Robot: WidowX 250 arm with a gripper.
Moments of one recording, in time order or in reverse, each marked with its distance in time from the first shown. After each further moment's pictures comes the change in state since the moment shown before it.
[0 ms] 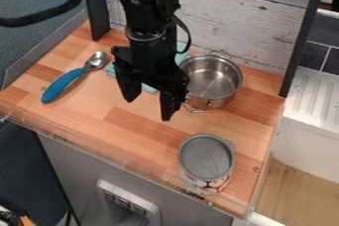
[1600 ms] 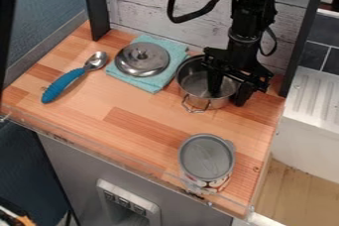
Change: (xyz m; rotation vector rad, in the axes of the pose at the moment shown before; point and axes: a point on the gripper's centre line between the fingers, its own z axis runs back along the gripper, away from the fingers) arm 0.115 -0.053 -0.076 0.032 0.077 -0.013
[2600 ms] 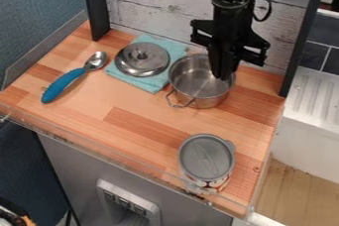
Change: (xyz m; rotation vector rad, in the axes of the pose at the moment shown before) arm -0.022 0.008 0.065 -0.088 -0.112 -0.027
